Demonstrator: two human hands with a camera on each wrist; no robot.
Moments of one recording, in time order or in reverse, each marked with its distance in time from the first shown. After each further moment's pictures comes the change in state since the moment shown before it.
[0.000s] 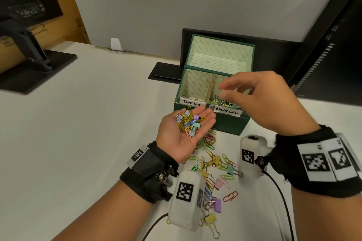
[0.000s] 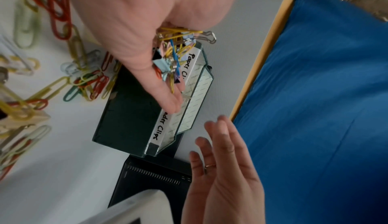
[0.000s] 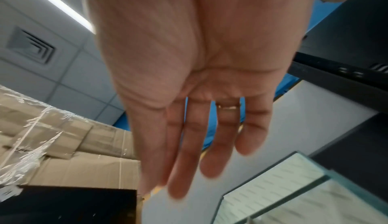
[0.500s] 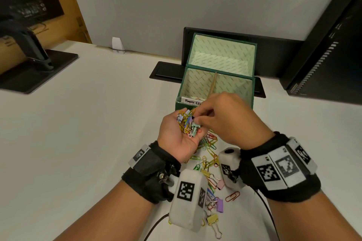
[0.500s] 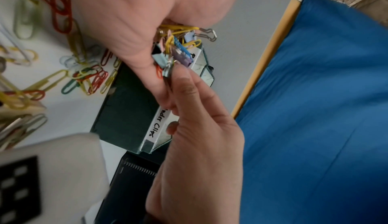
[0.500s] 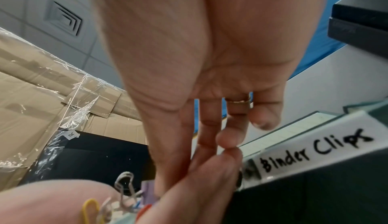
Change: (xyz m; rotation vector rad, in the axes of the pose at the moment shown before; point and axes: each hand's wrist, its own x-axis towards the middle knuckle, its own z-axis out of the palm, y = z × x) left_hand -0.004 -0.004 0.002 -0.025 -0.052 0.060; right_hand 0.000 -0.012 0.057 -0.165 -0.223 0.016
